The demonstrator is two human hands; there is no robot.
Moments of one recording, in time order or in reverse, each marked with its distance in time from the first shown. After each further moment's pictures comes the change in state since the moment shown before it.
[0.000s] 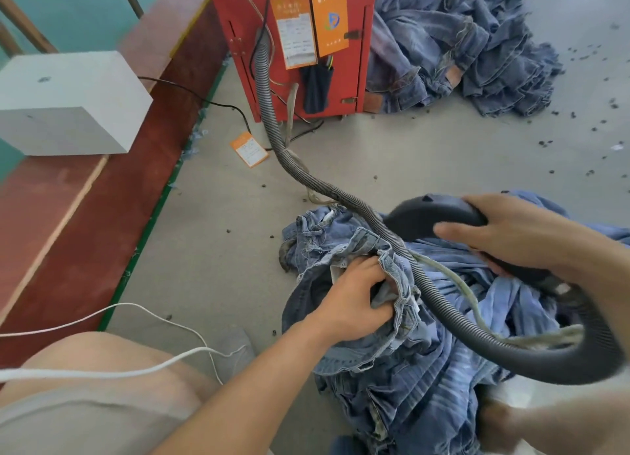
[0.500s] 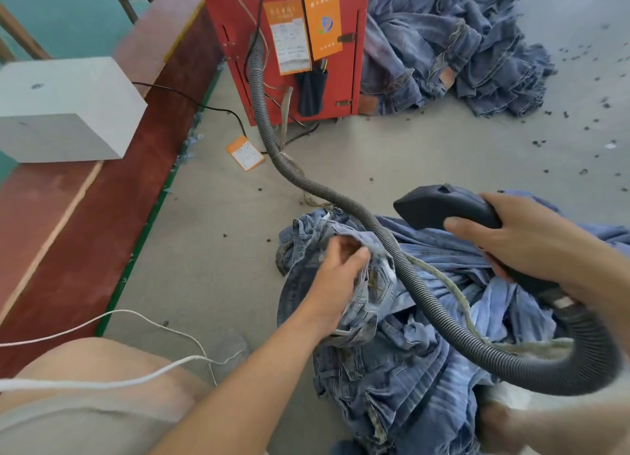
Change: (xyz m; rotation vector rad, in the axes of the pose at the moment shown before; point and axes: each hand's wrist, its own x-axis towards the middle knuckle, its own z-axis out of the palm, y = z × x) left_hand 0.017 -0.005 -0.006 -0.802 0.259 -0.453; right_hand -0.014 0.008 0.002 -0.003 0.149 0.010
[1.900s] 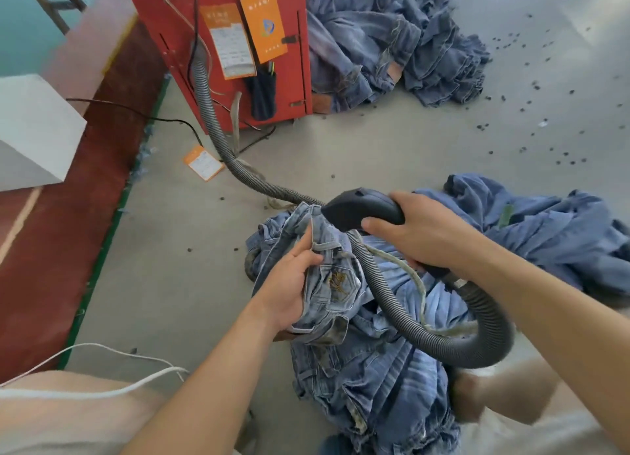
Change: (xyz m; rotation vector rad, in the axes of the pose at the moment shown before) left_hand 0.016 0.005 -0.012 -0.334 -0.267 -0.210; right_hand 0.012 -0.010 0.039 0.099 0.061 -0.030
